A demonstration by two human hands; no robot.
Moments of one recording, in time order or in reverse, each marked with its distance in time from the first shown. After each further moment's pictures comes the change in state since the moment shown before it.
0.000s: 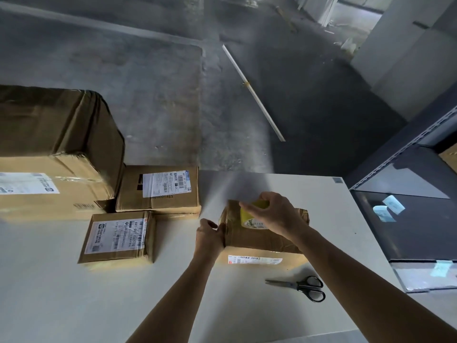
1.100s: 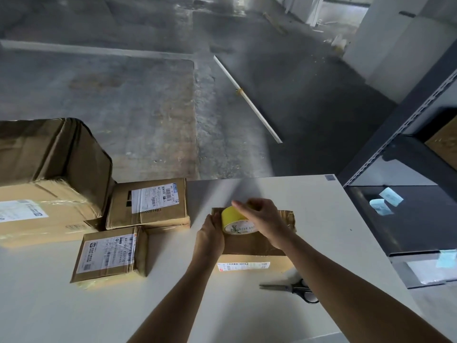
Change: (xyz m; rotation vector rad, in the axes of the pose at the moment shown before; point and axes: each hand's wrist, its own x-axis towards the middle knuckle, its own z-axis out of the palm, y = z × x) left_hand -0.016 0.039 0.014 0.326 0.028 0.396; right_hand 0.005 0.025 0.008 0.496 0.035 0.056
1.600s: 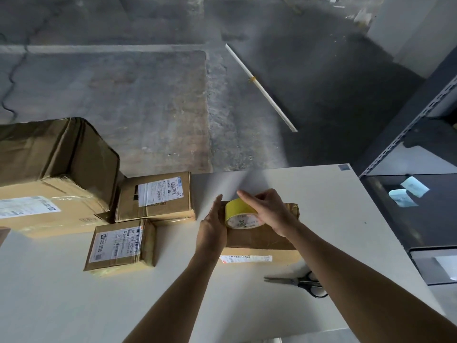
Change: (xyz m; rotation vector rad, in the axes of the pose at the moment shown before) left_hand -0.015 0.019 -0.006 -0.009 0.083 0.091; right_hand 0.010 0.005 -0.014 0.107 -0.083 0.008
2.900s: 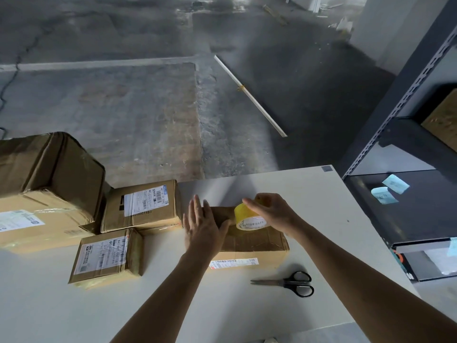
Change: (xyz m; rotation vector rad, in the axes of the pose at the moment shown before) left_hand 0.002 0.016 0.014 0.643 -0.095 0.072; right_hand -0.025 0.005 -0.059 -0.159 -0.042 -0.027
